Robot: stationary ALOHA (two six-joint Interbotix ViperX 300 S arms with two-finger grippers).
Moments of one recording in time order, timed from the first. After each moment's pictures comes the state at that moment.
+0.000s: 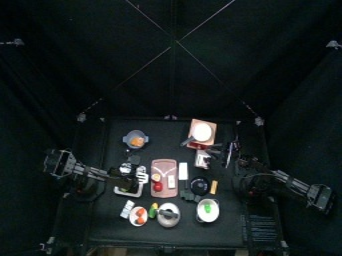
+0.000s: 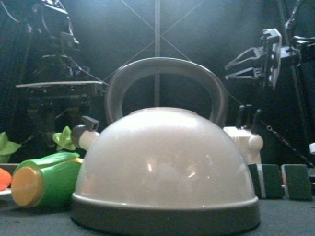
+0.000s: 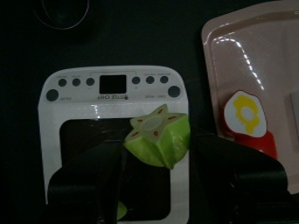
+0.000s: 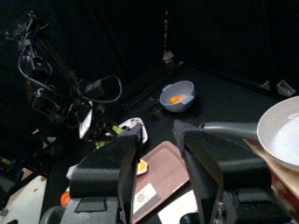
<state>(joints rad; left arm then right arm) -0.15 -0.10 0.67 0.52 1.03 -1.85 -0.65 -0.87 1.15 -0.90 -0.43 1.32</state>
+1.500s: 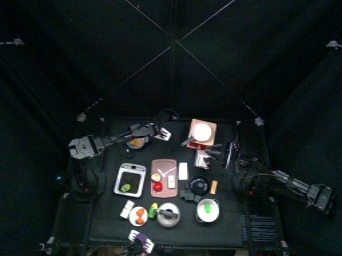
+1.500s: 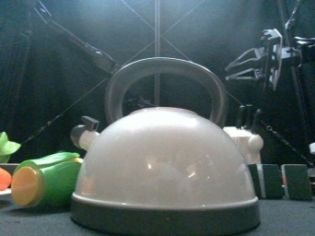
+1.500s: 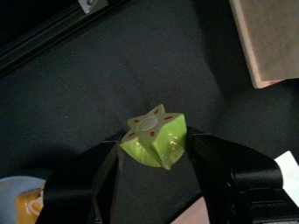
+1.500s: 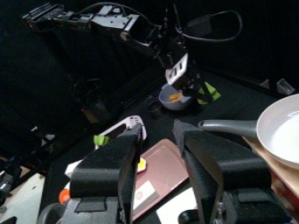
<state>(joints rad) 0.53 0.30 0.06 0.23 0.75 -0.64 -0.65 -0.87 1.16 -0.91 -0.43 1.31</state>
